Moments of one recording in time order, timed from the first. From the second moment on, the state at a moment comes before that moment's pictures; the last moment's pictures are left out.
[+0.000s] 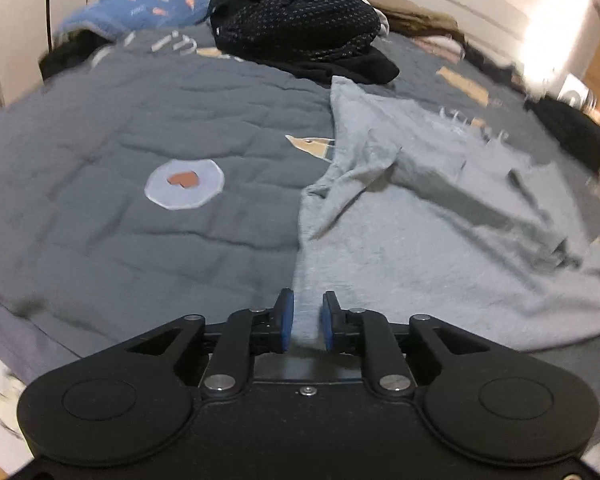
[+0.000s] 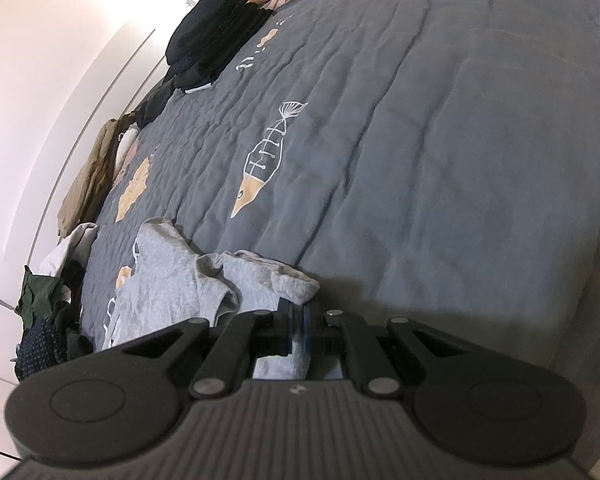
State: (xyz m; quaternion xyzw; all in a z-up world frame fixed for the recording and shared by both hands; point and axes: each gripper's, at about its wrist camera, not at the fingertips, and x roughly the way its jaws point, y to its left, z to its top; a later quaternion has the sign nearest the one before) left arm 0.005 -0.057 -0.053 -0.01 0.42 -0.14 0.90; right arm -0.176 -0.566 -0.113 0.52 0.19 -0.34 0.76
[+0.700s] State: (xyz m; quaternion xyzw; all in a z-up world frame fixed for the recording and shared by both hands) left arm 0.004 -0.047 -0.055 0.03 0.42 -0.14 0.90; right arm -0.172 -0.561 -0.096 0.45 0.23 -0.37 0.78
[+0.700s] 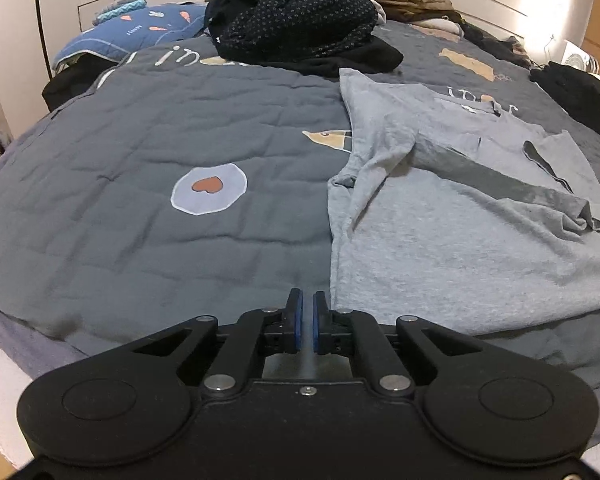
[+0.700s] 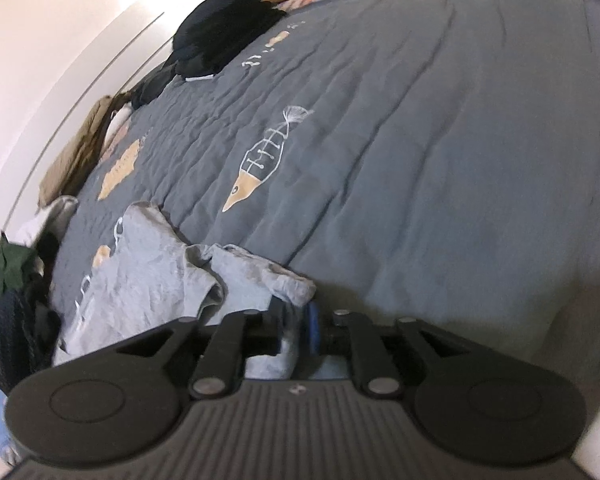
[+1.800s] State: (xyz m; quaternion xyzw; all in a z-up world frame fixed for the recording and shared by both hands) left arm 0.000 -0.051 -0.056 0.00 0.41 -0.21 0.89; right arm -0.114 -0.365 -0.031 0.16 0.32 0.00 0.93
